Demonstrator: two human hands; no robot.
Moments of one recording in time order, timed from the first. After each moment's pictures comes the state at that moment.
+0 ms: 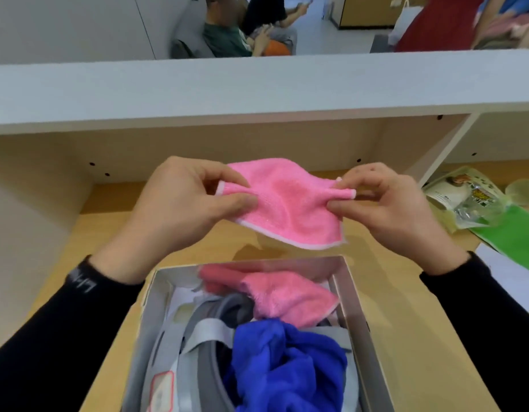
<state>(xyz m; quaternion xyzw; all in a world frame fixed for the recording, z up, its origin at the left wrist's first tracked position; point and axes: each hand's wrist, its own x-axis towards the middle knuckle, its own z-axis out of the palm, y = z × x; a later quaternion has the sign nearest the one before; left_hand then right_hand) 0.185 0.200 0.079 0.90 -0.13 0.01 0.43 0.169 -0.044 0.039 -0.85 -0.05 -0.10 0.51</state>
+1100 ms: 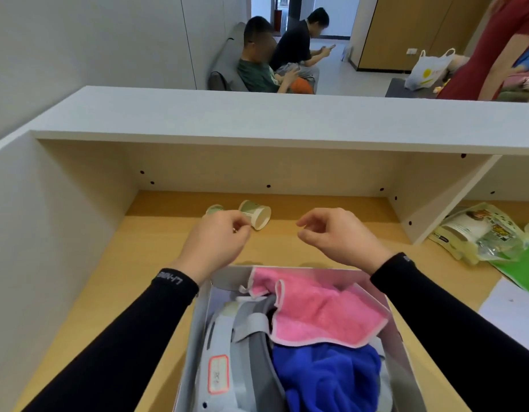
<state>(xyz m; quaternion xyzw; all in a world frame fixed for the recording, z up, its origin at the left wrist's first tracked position) 0.188 0.250 0.013 0.95 -0.04 0.01 0.29 0.187 0.045 0.024 -0.95 -0.06 0.05 0.31</state>
